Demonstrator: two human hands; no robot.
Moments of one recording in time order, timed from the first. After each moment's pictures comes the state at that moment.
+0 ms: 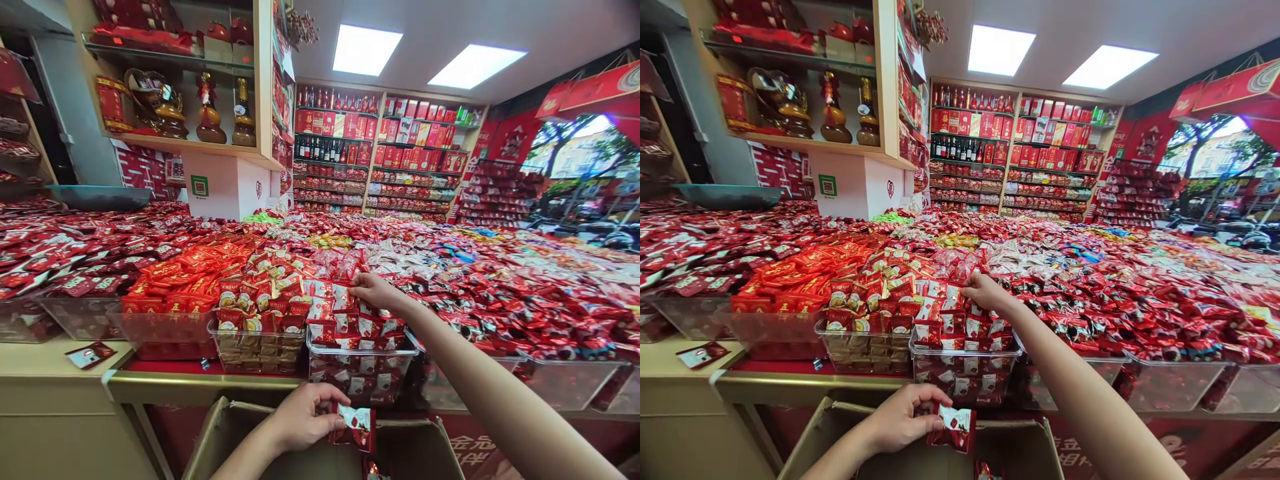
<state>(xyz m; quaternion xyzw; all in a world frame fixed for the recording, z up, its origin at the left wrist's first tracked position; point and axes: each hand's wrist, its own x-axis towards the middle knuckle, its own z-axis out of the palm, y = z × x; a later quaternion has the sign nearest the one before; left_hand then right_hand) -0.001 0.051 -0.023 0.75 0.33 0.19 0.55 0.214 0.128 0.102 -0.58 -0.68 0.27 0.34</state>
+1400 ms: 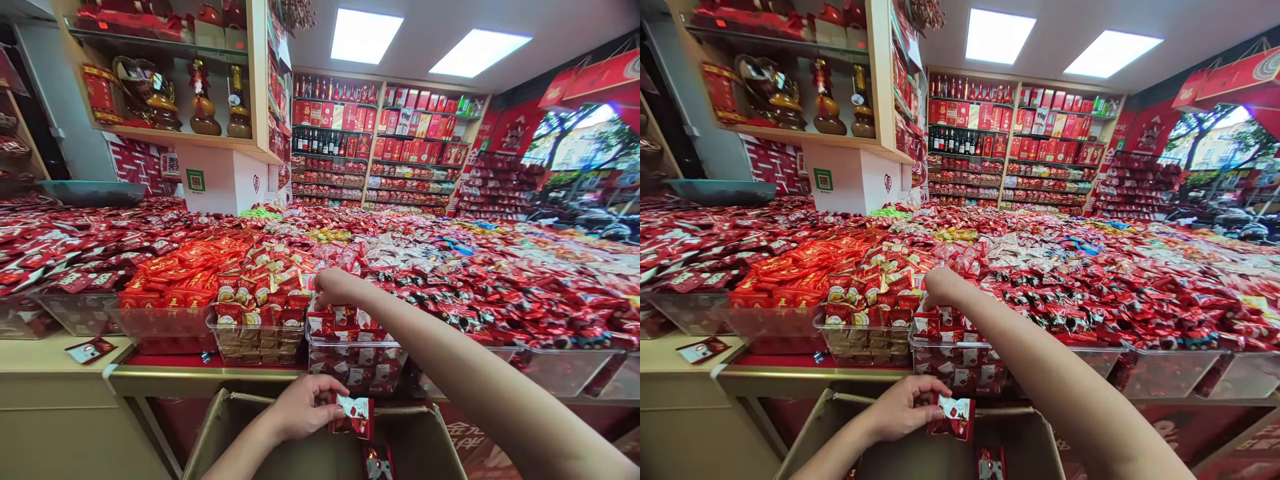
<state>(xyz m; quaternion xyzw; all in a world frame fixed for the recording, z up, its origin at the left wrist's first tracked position) -0.001 0.052 -0.022 0.76 0.32 0.19 0.53 0.129 0.124 0.142 -0.54 -0.84 -0.03 0.00</state>
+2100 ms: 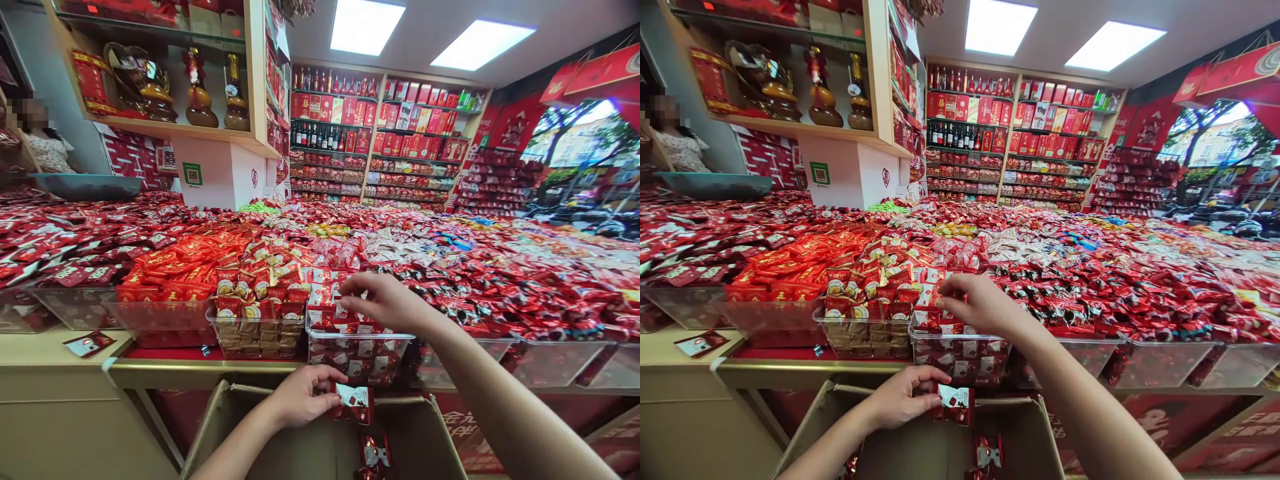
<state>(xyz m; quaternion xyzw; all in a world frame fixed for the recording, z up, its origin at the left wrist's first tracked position) -0.003 0.051 -0.019 0.75 0.30 0.19 0.56 0.176 0.036 0.140 -0.50 -0.82 0.08 0.26</state>
